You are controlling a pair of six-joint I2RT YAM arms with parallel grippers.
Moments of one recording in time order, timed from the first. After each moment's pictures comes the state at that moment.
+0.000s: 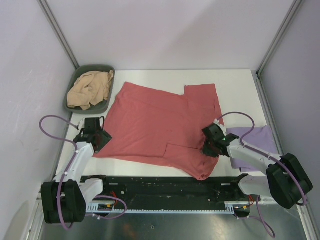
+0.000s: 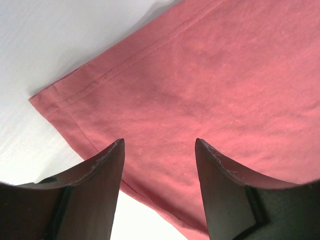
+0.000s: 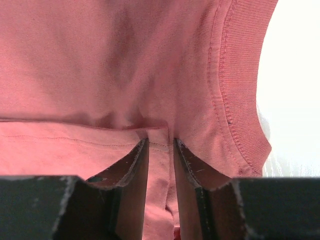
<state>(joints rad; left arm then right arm) 0.05 1.03 0.58 -0.57 -0.21 -0.76 0.58 1.23 0.58 -0.49 0.16 0.87</state>
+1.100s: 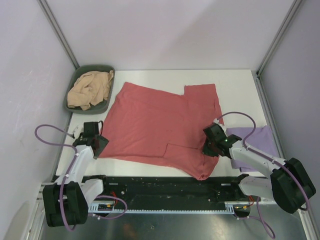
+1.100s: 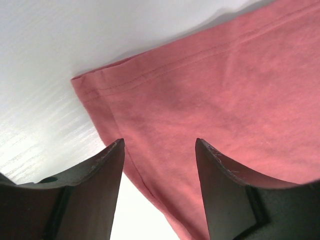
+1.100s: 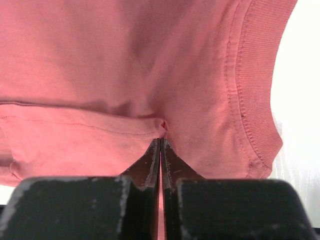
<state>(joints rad) 0.09 1.01 0.52 -0.60 -0.28 -0.89 0.58 1.17 0.57 -0.49 0.12 0.86</state>
